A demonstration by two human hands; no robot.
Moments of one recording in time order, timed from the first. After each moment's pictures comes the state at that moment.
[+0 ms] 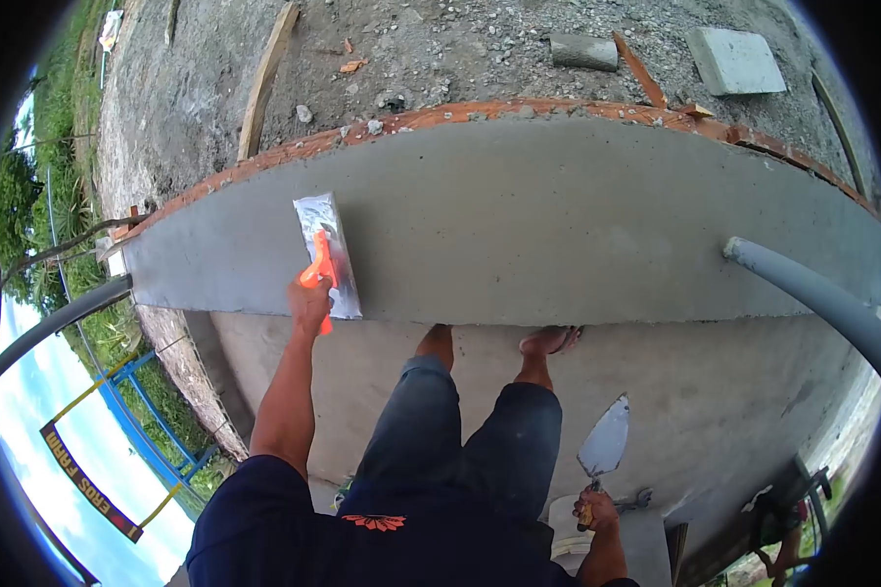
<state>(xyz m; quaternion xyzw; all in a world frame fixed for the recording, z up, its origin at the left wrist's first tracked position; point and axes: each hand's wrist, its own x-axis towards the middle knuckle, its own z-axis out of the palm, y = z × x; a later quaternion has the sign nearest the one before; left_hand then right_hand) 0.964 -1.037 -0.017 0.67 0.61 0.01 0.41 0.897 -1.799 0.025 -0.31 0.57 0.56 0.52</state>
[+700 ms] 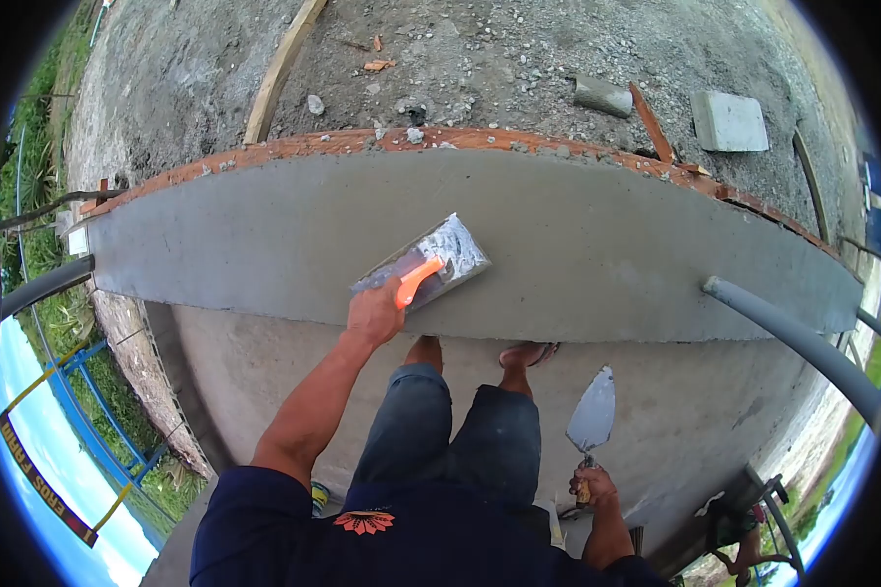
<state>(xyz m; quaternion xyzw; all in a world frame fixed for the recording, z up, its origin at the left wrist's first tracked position) 1.001 -1.068 0.010 0.88 0.30 -0.23 0.28 0.977 -1.699 0.054 -0.43 0.49 0.57 0.49</state>
